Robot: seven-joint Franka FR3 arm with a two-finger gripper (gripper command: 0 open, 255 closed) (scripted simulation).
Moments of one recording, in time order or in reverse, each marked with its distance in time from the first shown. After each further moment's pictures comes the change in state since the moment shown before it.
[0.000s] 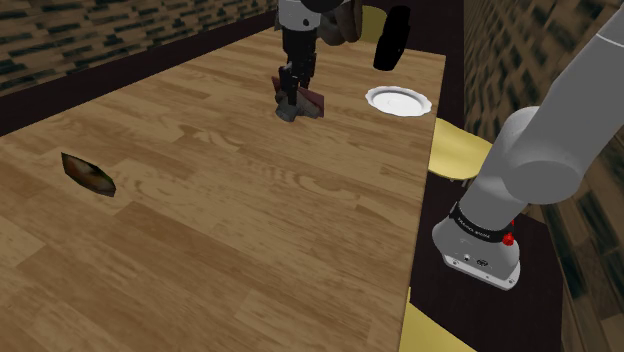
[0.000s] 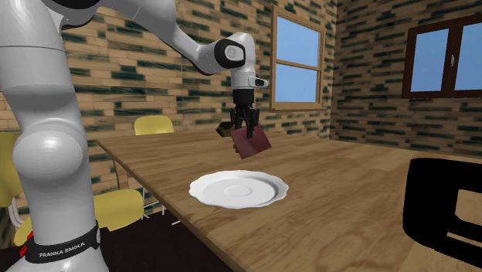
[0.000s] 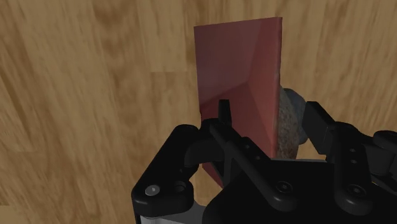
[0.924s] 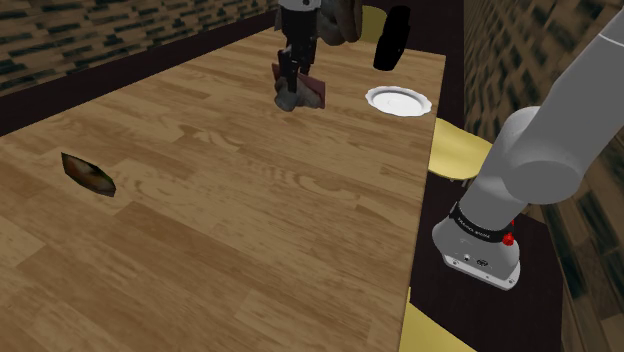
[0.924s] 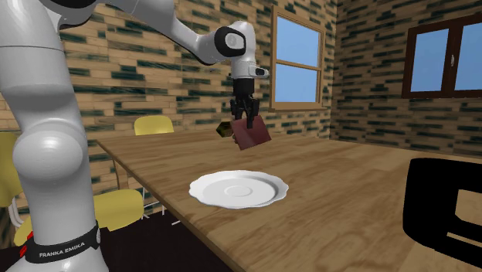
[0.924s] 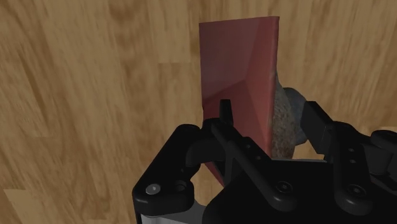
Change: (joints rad) arm 0.000 -0.013 -0.001 0.077 0.001 -0.093 -0.001
